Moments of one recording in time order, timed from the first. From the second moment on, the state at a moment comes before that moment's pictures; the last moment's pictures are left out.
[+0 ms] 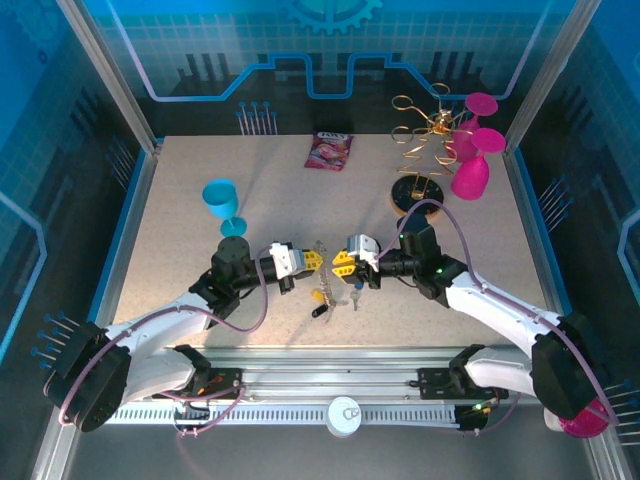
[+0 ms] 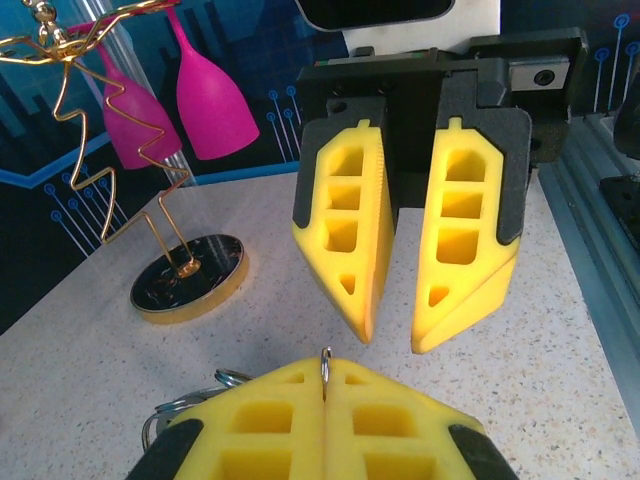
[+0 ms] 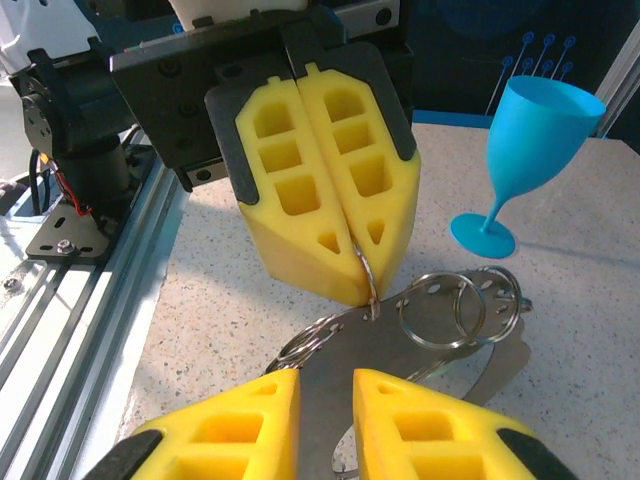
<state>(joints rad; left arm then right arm) -0.55 1.12 0.43 0.56 0.66 0.35 0.57 1.18 0.65 0.09 -0.81 -0.47</state>
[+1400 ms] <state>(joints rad) -0.55 1.11 0.45 0.47 0.66 0.36 0.58 1.29 0.77 0.01 -0.83 -0.55</state>
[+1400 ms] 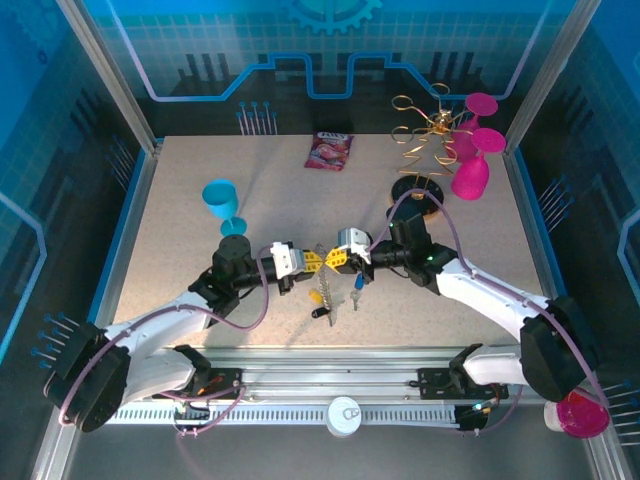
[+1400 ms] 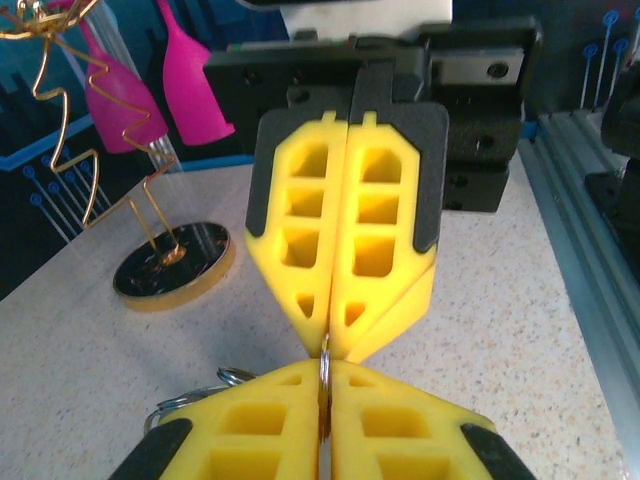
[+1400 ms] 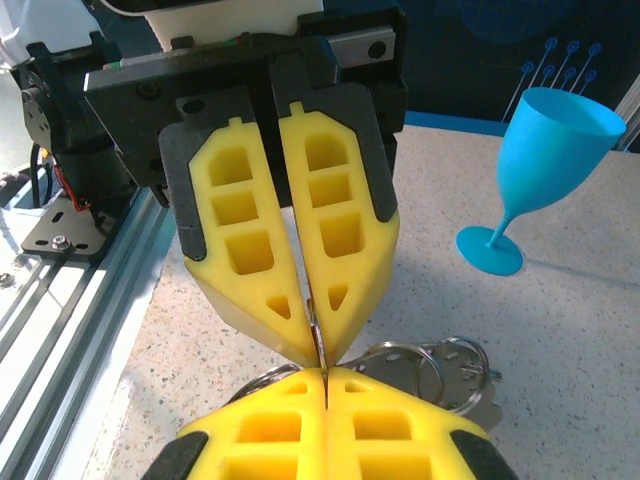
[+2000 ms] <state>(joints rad) -0.55 1.10 0.52 0.25 0.64 0.46 0.64 1.31 0.91 -0.26 -0.70 -0.72</state>
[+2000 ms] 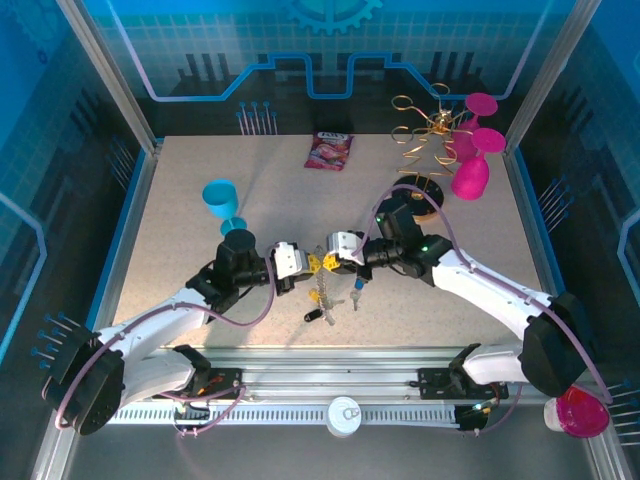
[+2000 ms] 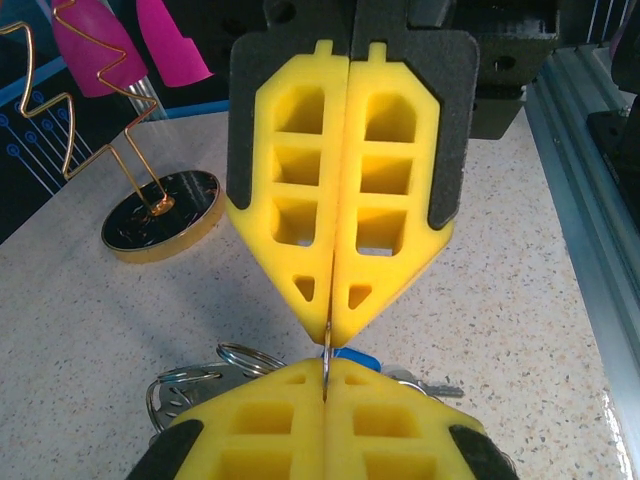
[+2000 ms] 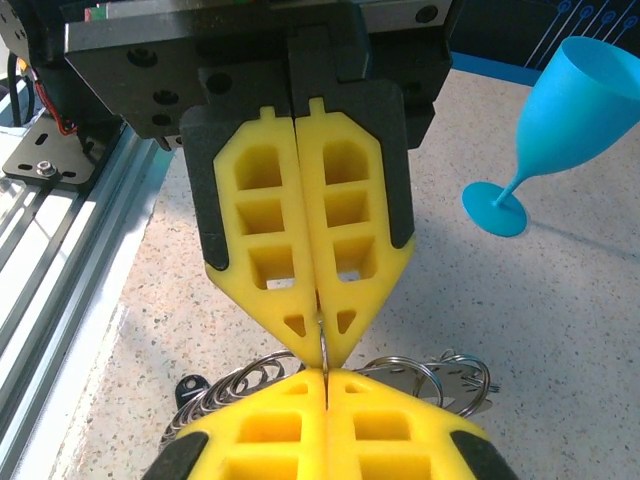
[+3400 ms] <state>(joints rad) -0.60 1.09 0.47 0.29 0.43 0.72 0.78 1.66 1.02 -0.65 0.03 0.68</state>
